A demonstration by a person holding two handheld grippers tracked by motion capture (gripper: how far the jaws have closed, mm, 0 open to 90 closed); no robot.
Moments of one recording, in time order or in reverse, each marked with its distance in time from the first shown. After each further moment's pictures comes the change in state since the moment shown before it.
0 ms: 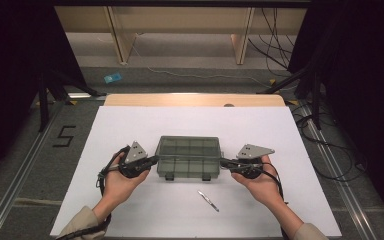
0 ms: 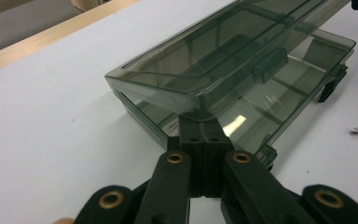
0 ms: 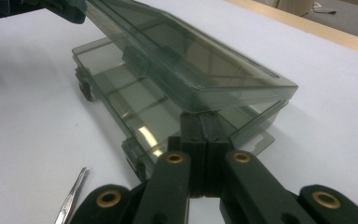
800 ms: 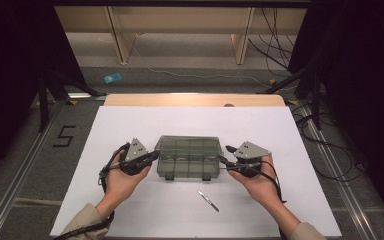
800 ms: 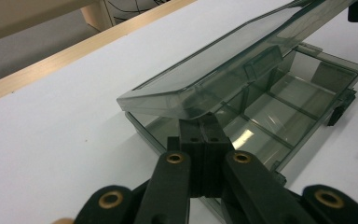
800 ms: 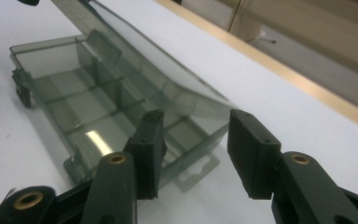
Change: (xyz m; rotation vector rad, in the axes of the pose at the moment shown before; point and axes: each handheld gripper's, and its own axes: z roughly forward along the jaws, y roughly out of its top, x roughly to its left) left arm 0.001 0.008 0.001 -0.055 0.048 0.010; right arm 0.004 0.010 0.005 -0.050 -0.206 -0.136
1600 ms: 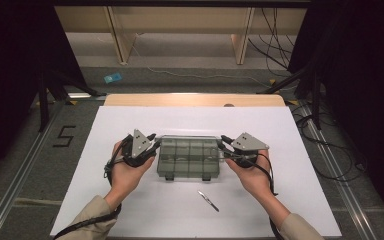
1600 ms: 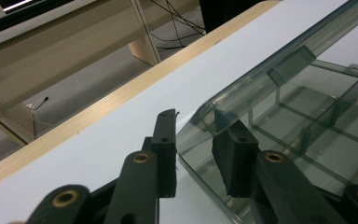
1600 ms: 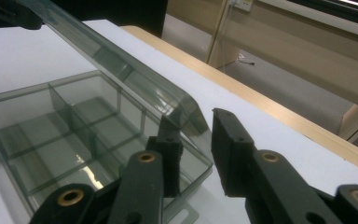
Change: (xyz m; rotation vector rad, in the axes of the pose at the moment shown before) left arm 0.004 0.018 0.013 -0.104 0.172 0.066; right arm -0.007 0.019 0.013 -0.092 -0.077 0.032
